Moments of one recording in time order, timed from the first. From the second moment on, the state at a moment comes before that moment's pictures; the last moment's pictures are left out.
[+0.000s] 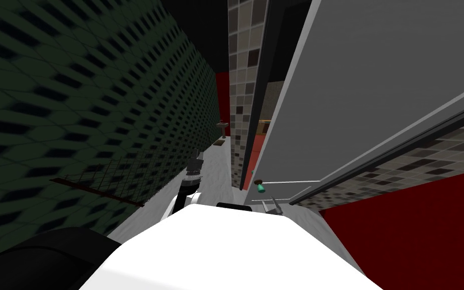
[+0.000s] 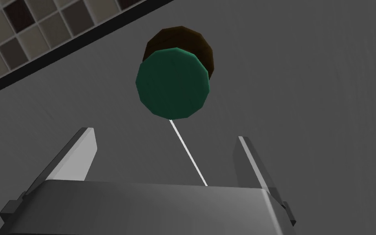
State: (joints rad) arm 0.47 -0.35 0.25 -0.99 -0.03 -1.10 -0.72
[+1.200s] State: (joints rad) arm 0.50 -0.37 0.30 -1.05 -0.15 -1.09 -1.02
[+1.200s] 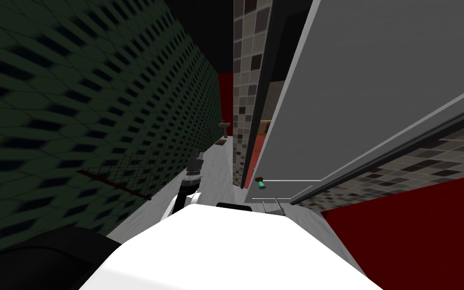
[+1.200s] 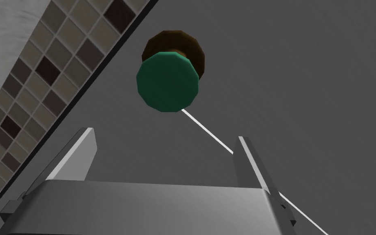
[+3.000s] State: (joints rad) arm 0.55 -0.39 0.37 -1.12 -0.32 -1.07 -1.47
